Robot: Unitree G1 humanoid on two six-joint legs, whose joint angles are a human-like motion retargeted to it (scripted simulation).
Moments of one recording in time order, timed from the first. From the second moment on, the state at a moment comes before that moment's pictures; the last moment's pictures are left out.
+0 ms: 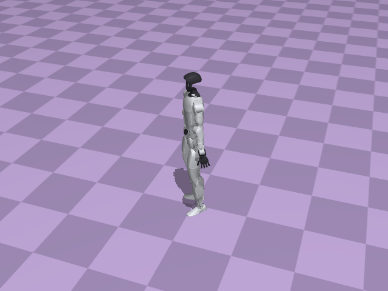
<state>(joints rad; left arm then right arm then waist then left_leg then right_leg) 0.01 0.14 0.23 1.63 0.46 0.09 -0.05 0.01 -0.17 0.16 1.58 -0.74 -0.03 0.07 0.02 0.03 -0.05 -0.01 0.01 0.32 0.06 -0.08 -0.01 0.07 -0.08 -0.52 0.00 -0.09 0.04</state>
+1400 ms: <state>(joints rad) -0.54 0.23 -0.05 1.40 0.41 -0.05 -0.28 -0.49 -0.31 0.17 1.40 -0.71 -0.07 0.03 0.08 0.02 0.42 -0.52 0.25 0.54 0.56 -0.22 0.00 -0.46 -0.20 -0.54 0.33 -0.07 -0.02</state>
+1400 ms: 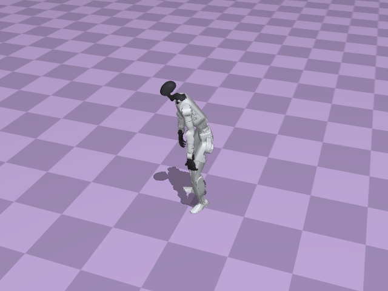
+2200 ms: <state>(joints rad) -0.84 0.35 -0.24 1.29 0.53 -0.13 0.54 -0.90 -0.46 0.62 1.25 -0.78 -0.24 -0.31 0.15 0.01 0.52 -1.56 0.61 0.25 2.31 -0.82 0.26 -1.56 -0.38 -0.21 2.21 -0.81 -0.26</state>
